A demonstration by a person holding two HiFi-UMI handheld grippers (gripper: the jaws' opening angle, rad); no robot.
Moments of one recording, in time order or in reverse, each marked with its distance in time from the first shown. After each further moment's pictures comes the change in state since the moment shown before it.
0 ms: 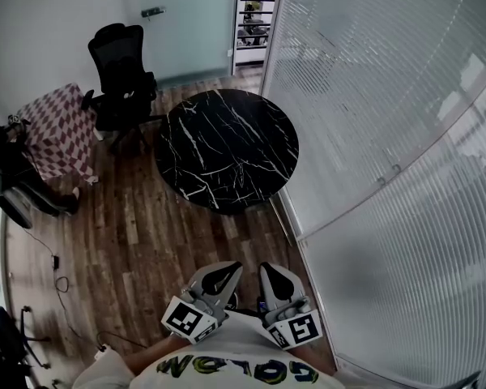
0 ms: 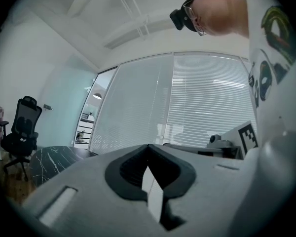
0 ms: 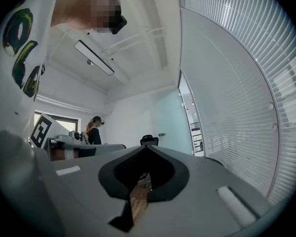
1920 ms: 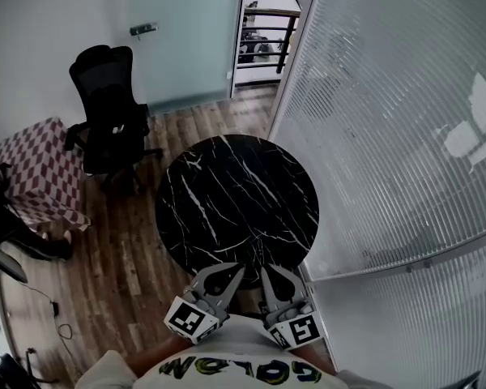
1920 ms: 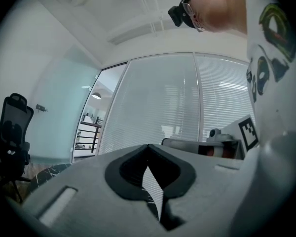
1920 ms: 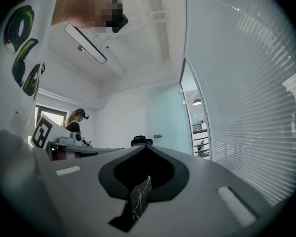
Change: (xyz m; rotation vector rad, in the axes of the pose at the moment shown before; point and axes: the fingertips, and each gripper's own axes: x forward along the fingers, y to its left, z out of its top) left arm 0.158 0.326 0.067 0.015 -0.015 -0.056; right arm 0.352 -0.105 0.010 -0.065 0.028 -0.030
